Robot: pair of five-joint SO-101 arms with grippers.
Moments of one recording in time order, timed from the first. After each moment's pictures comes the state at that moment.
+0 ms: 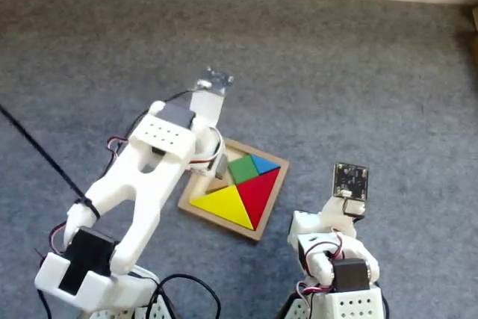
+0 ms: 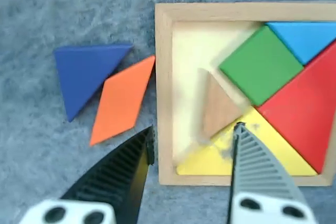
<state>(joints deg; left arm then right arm) 15.5 -4.8 26.9 68.4 5.3 -11.9 -104.6 96.0 71.2 -12.4</state>
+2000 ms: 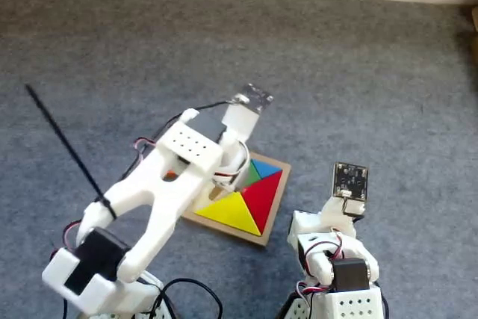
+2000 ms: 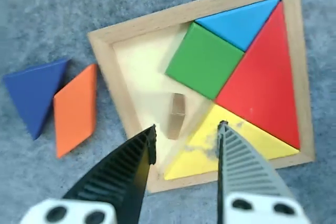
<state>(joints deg) 24.7 -4.0 24.1 71.2 3.9 -11.9 -104.6 96.0 71.2 -12.4</state>
